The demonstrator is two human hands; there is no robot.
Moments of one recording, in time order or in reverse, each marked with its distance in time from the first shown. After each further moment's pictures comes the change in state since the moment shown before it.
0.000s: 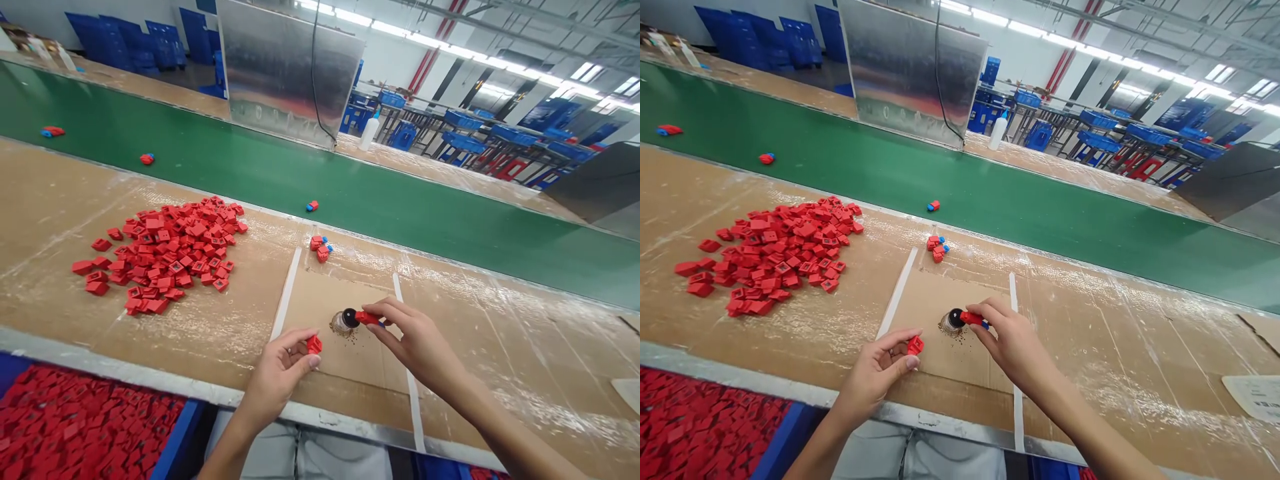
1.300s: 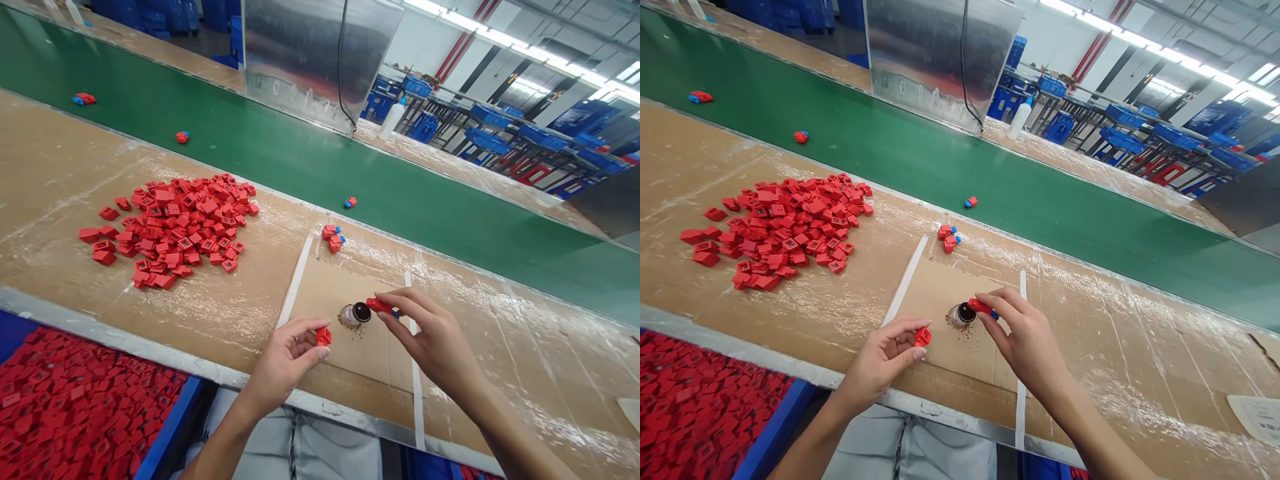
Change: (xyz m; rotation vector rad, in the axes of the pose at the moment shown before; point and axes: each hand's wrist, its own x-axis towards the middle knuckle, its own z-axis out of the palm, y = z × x) left_hand -0.004 0.002 0.001 -0.037 -0.069 0.029; right_hand 0.008 -0.010 -0.004 -0.036 0.080 -0.070
